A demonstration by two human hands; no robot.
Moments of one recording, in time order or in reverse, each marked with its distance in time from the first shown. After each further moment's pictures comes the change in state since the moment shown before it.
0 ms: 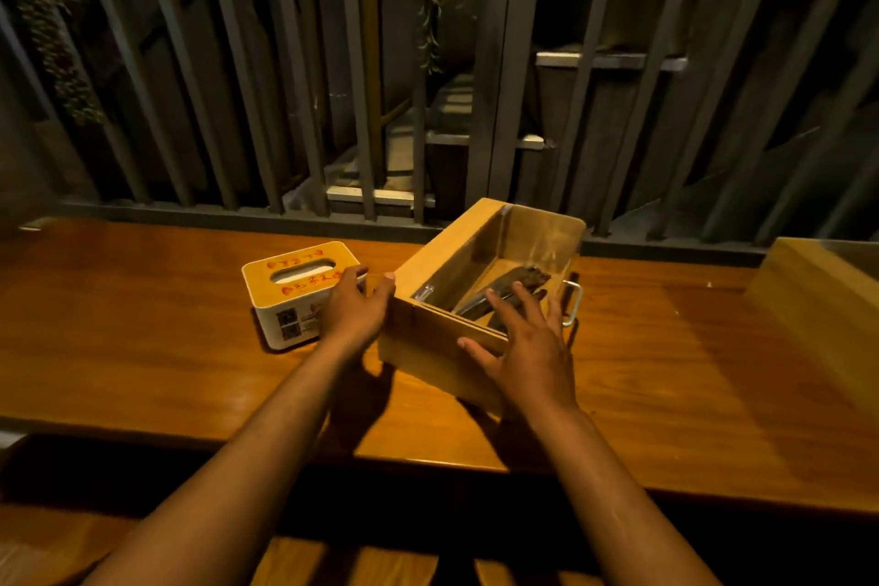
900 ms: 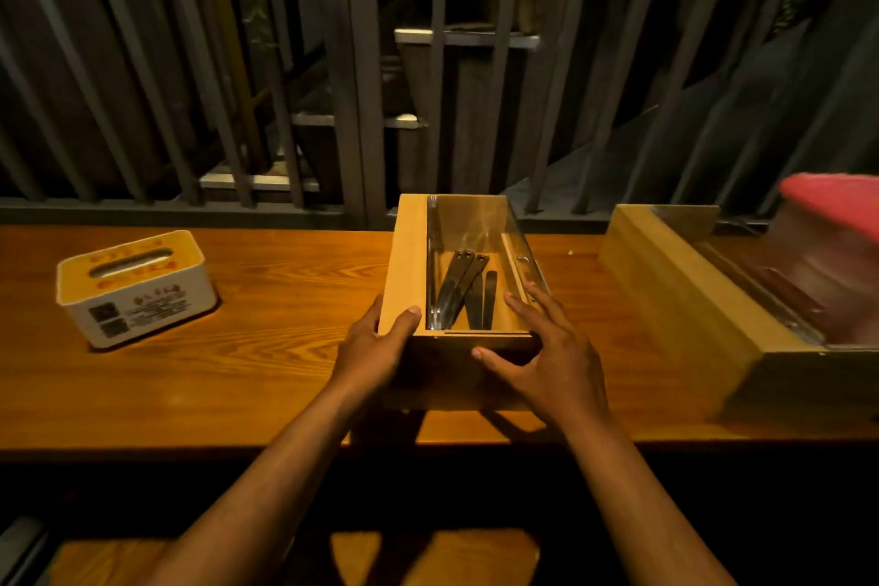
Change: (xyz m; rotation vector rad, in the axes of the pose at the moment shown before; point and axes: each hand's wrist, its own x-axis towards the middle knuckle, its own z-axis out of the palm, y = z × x) left_hand -0.154 0.070 0.183 -0.195 -0.273 -0.035; right_hand -0.046 0.207 -0.119 0.091 0.143 0.012
